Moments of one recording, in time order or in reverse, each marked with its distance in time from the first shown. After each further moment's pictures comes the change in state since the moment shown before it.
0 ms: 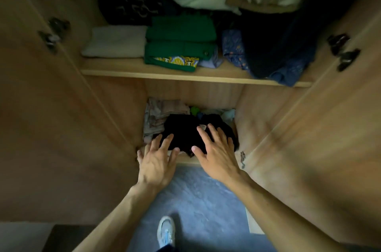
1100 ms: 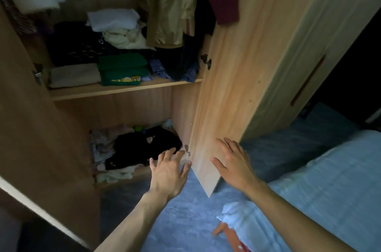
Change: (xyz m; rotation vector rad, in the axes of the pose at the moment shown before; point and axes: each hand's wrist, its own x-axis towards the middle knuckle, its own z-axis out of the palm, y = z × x) left_hand -0.270 0.026 -0.089 -0.029 -0.149 0.587; right_hand -0.374 -0.097 -0.073 -0.079 0.299 0.503
